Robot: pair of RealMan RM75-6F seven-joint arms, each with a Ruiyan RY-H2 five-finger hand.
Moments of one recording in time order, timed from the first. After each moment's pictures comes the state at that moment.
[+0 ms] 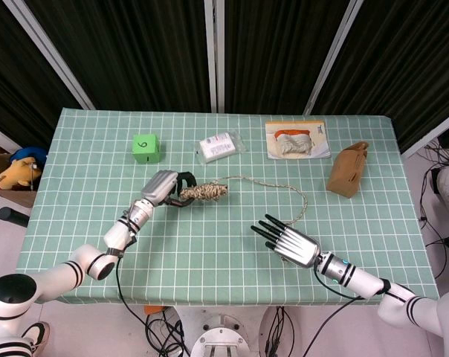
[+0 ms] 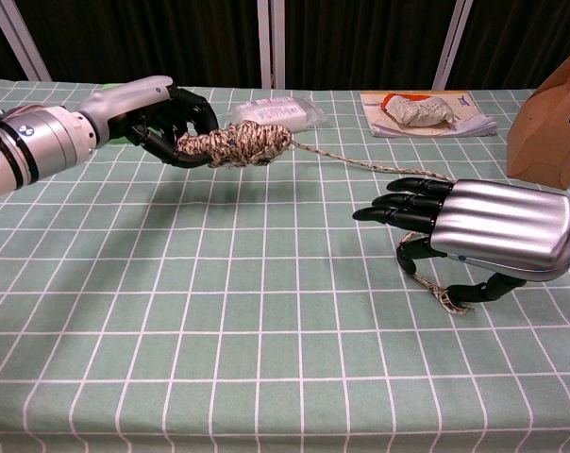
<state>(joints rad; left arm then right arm) -0.84 -1.72 -0.14 -0.97 1.44 0.89 -0.62 0.66 -1.55 -0.15 -1.07 -1.96 1.18 -0.13</state>
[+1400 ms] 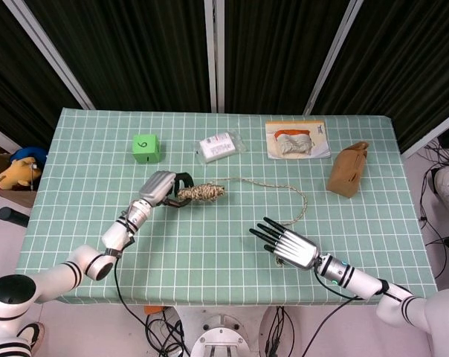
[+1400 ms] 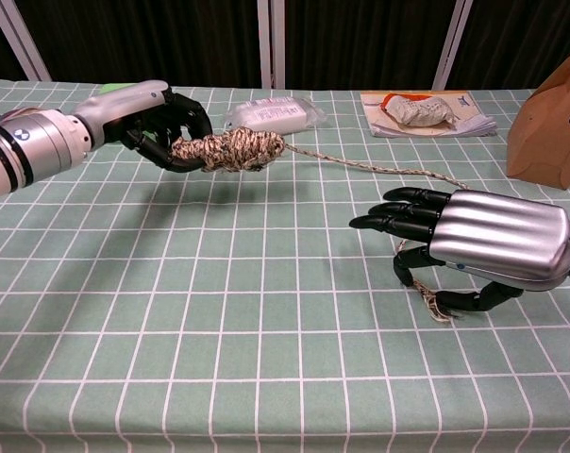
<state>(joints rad) -0.84 -1.72 -0.13 -0.96 1.44 0.89 -0.59 0.66 -1.61 -0.20 -0.96 -1.96 1.25 -0.02</state>
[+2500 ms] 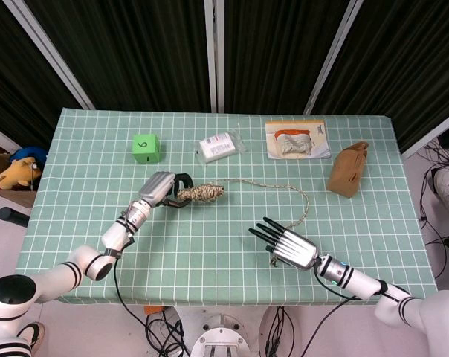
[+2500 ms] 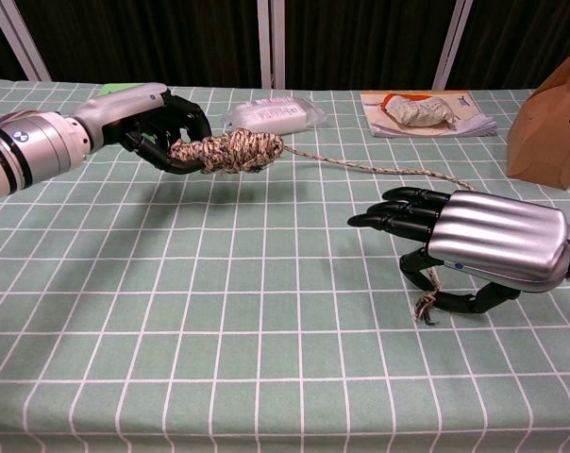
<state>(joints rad) -0.83 -1.72 -0.13 -0.95 1.44 0.89 -0.62 0.65 -1.65 -0.21 -0.92 -1.95 1.30 0.01</state>
